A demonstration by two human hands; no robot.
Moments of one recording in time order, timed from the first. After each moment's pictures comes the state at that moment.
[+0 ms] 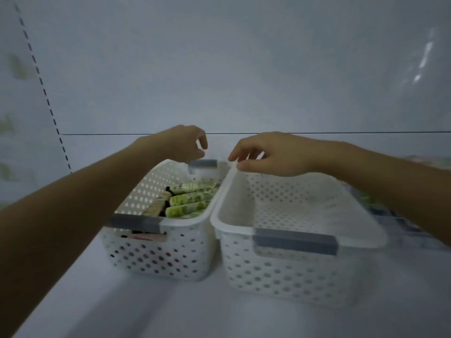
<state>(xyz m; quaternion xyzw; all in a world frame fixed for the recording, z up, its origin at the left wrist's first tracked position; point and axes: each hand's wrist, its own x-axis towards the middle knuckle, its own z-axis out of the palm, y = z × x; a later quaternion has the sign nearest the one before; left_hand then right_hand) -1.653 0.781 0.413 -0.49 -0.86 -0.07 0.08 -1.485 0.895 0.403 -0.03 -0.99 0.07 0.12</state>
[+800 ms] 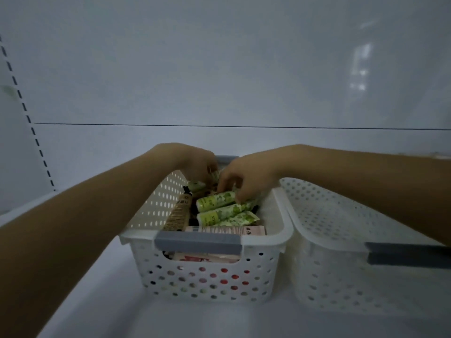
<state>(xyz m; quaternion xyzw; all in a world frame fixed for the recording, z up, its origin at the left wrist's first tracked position) -1.723 0.788 0.379 -0.58 -0.81 0.09 -0.06 -1.594 0.850 0.383 -0.10 -0.99 -0.01 -0.11</state>
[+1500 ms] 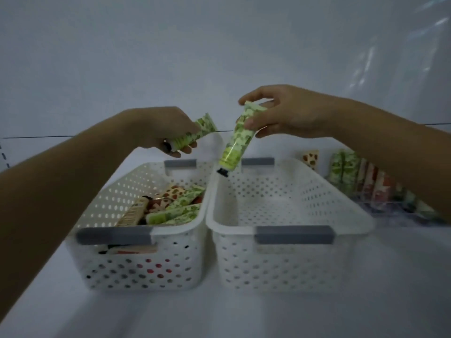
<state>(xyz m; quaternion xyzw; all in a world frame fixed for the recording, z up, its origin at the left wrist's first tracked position) -1.647 0.789 0.435 -0.45 -0.82 -0.33 -0.13 -1.469 0.913 0.439 -0.11 -0.85 0.47 0.22</state>
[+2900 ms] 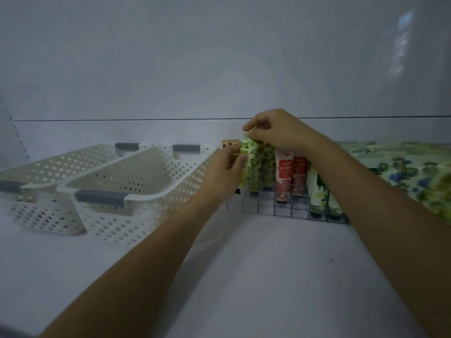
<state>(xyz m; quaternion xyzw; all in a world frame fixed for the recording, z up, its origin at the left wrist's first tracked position) -1.402 0.928 0.320 -0.45 -0.69 -0.57 0.01 -1.338 1.050 0.385 -0.11 -0.92 0.25 0.27</state>
